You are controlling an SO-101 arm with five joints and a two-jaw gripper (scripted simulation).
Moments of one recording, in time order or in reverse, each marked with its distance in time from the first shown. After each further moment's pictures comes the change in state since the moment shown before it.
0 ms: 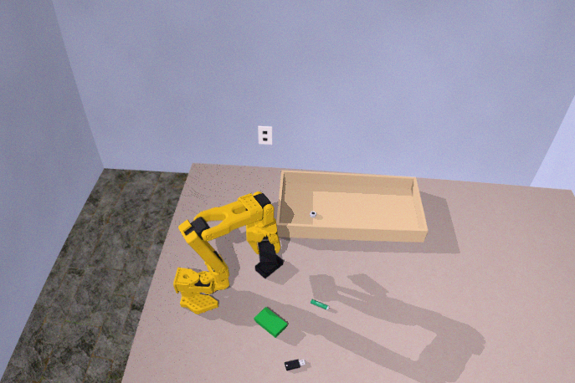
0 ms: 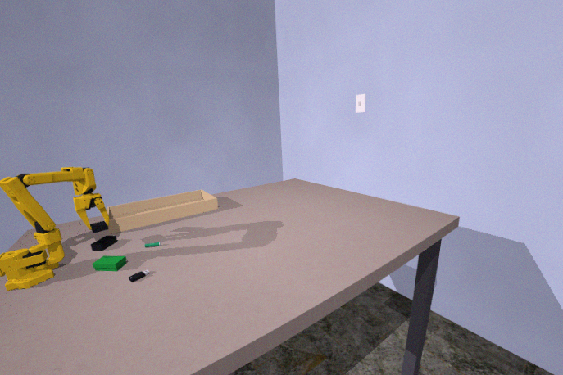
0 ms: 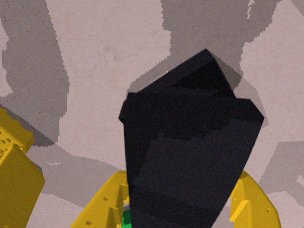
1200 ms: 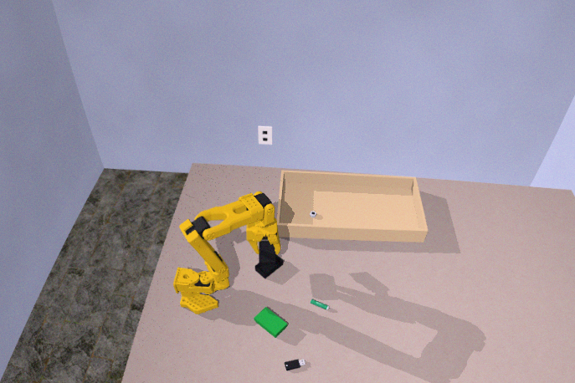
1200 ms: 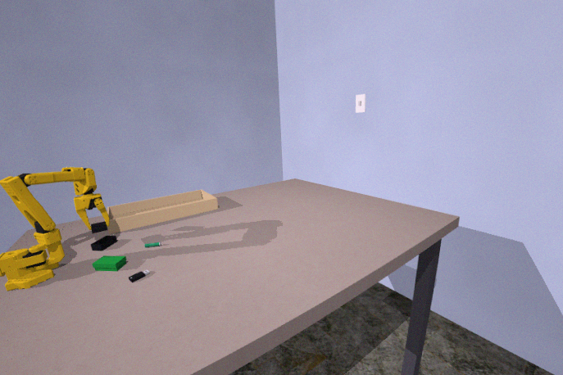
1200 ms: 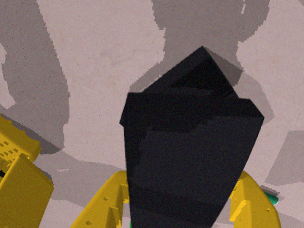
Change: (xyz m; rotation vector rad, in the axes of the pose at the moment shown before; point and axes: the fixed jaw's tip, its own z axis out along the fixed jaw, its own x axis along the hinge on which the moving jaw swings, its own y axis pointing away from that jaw) arm -0.002 0.000 0.001 -0.008 0.005 0.085
